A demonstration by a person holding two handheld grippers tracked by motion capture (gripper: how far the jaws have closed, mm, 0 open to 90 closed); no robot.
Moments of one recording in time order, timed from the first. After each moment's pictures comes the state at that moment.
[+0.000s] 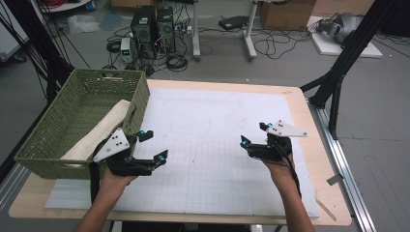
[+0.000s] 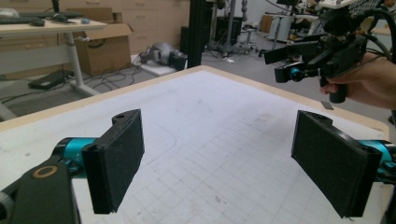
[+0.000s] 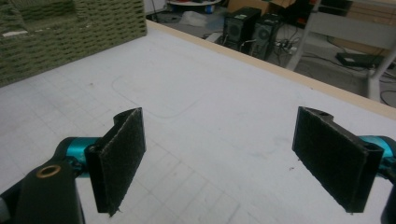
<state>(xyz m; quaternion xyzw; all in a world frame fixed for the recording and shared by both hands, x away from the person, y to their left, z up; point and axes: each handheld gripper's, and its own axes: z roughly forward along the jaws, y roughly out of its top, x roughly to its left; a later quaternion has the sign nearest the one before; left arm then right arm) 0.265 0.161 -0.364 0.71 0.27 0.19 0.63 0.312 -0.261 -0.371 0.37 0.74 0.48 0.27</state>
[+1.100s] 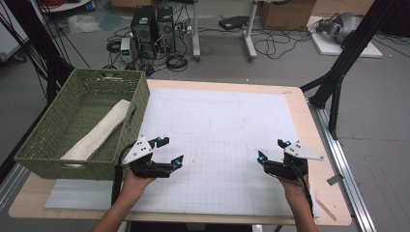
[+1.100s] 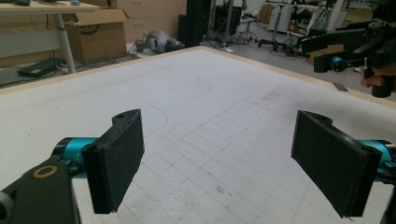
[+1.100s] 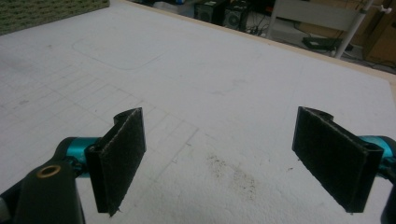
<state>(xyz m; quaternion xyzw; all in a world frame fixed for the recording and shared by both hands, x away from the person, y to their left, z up) 0.287 0.131 -0.416 0.72 0.28 0.18 0.62 0.279 -0.306 -0.410 0.41 0.73 0.46 0.30</state>
